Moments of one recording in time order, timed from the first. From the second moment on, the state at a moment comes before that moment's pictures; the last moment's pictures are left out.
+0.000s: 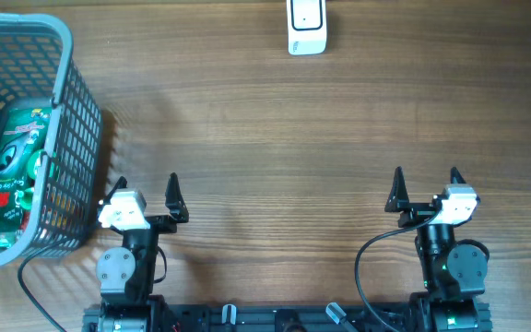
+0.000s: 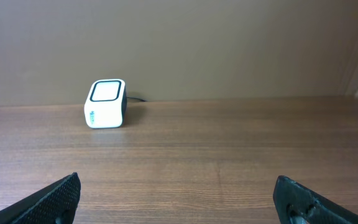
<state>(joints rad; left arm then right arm) 0.00 0.03 0.01 -0.07 0.00 -0.16 0.05 0.05 0.01 0.01 0.06 0.03</state>
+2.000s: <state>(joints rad) 0.00 0.79 1.39 -0.98 0.07 -0.36 0.05 0.05 0.01 0.01 0.06 0.04</state>
